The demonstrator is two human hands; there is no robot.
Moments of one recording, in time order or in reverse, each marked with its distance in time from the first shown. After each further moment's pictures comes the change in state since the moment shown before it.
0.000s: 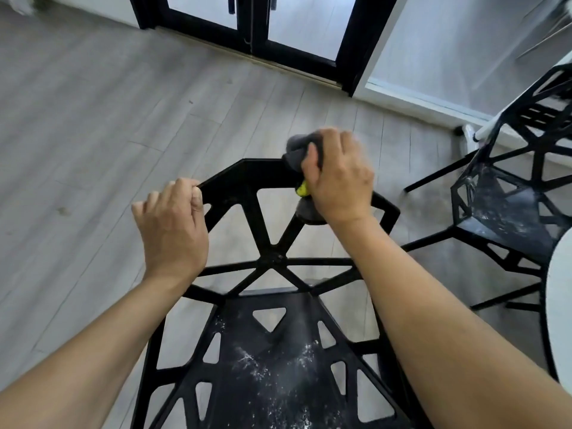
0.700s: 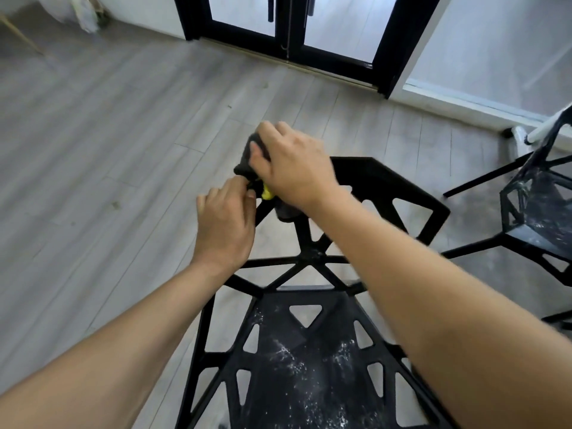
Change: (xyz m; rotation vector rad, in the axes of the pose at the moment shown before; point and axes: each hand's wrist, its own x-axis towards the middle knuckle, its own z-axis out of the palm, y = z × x) left_hand 0.000 -0.011 -0.017 -0.117 -0.148 0.045; right_hand 0.021 -0.119 0.027 0.128 -0.257 -0.294
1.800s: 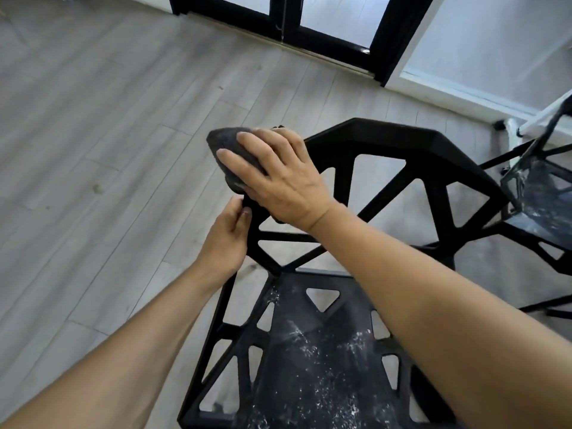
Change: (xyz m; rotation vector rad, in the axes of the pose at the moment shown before) left_hand -0.040 -0.042 0.049 -0.611 -0.292 -0.283; right_hand -0.053 0.002 0.050 -0.154 0.241 -0.470
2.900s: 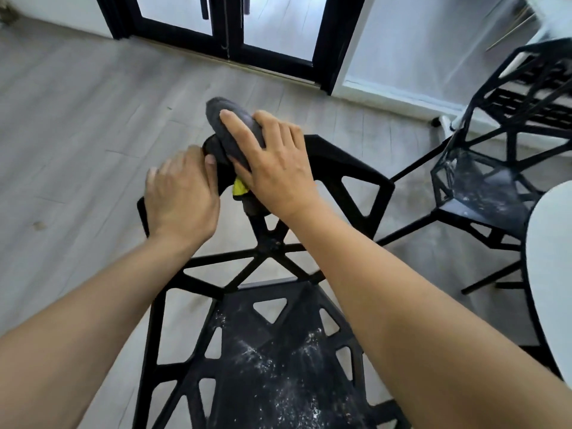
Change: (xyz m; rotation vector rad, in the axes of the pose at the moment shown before) left_hand 0.034 0.111 0.033 0.803 0.340 0.321; right_hand -0.028 0.069 -0.058 -0.091 -0.114 0.452
